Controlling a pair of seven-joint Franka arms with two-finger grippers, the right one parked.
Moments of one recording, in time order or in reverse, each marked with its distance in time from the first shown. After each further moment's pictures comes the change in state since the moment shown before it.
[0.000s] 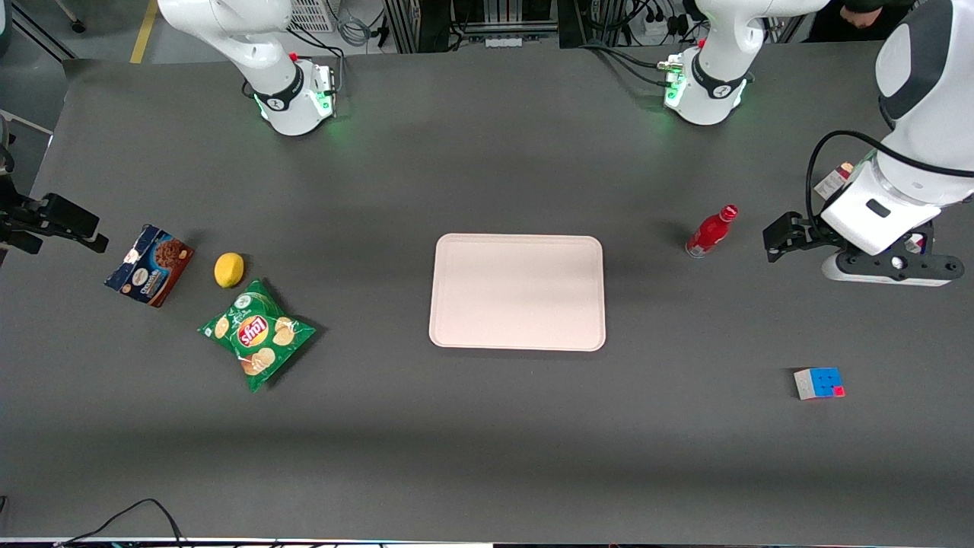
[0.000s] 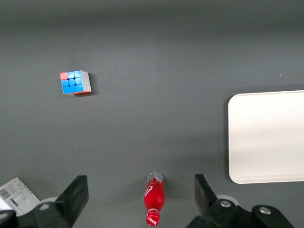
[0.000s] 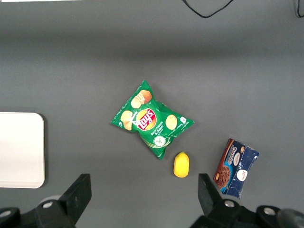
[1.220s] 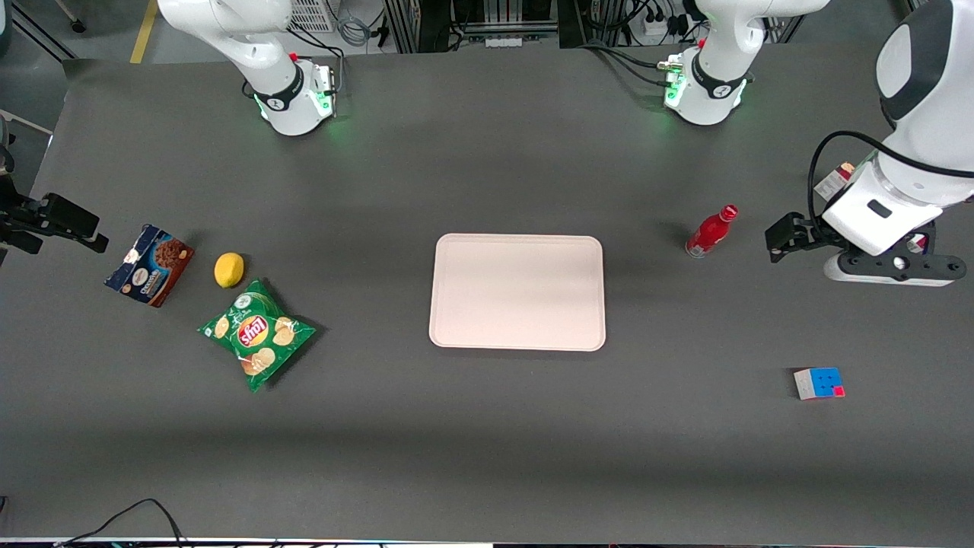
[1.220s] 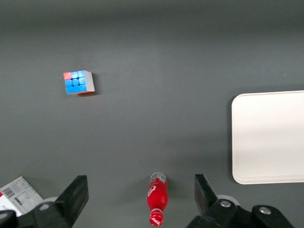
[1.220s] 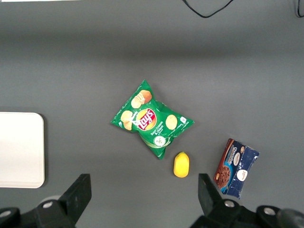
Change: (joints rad) arm 0.002 0.000 0.002 0.000 0.014 -0.001 0.000
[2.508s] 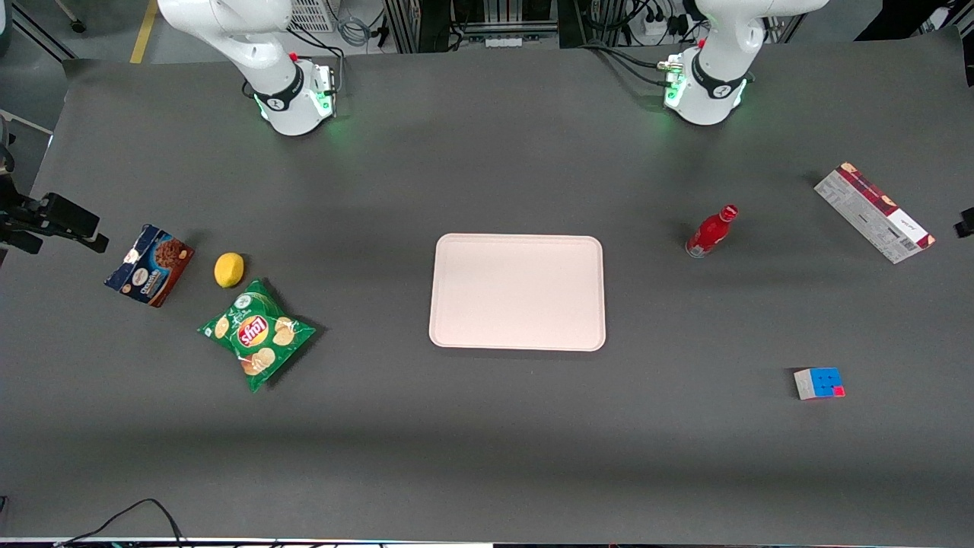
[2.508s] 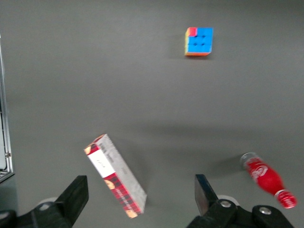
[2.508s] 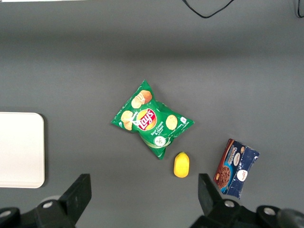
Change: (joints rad) arm 0.035 0.012 0.452 0.000 0.028 -0.063 0.324
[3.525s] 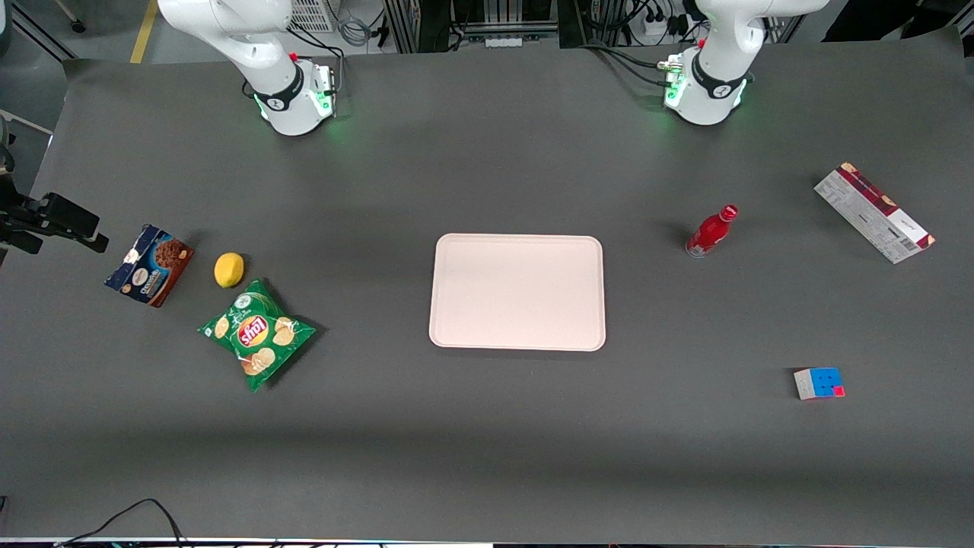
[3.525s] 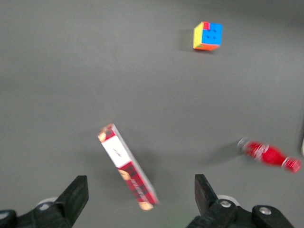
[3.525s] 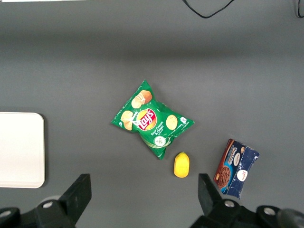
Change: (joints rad) arm -0.037 0.010 0.408 0.009 -0.277 -0.060 0.352
